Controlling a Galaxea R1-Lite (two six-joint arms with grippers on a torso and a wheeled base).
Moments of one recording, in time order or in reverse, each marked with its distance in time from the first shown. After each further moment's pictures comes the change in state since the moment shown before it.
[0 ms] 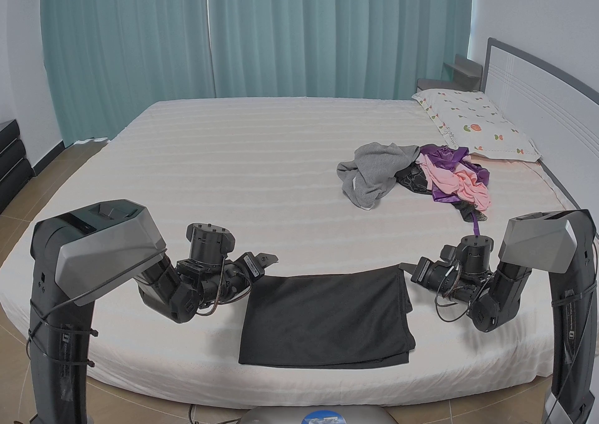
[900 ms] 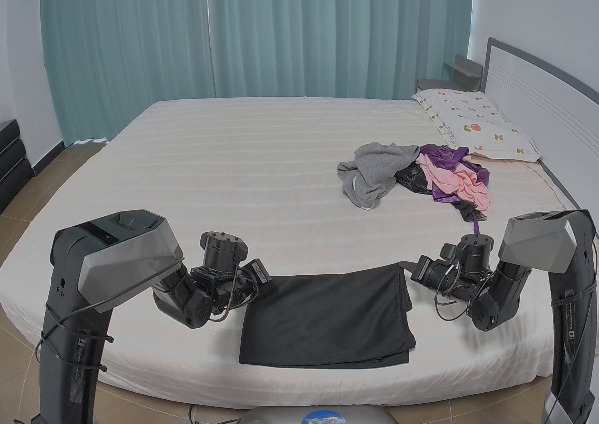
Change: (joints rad) left arm -0.032 0.083 -0.062 -0.007 0.105 0.050; right arm -0.002 0.003 -0.011 -0.002 -0.001 -0.001
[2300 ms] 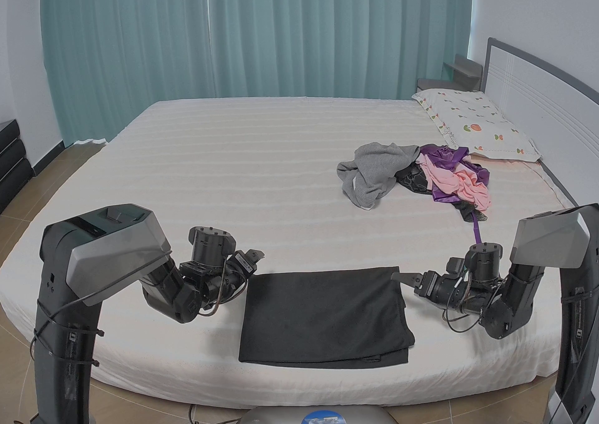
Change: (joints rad) left arm 0.042 -0.030 0.022 0.008 0.058 -0.173; right arm -0.011 -0.066 0.145 0.037 0.087 0.010
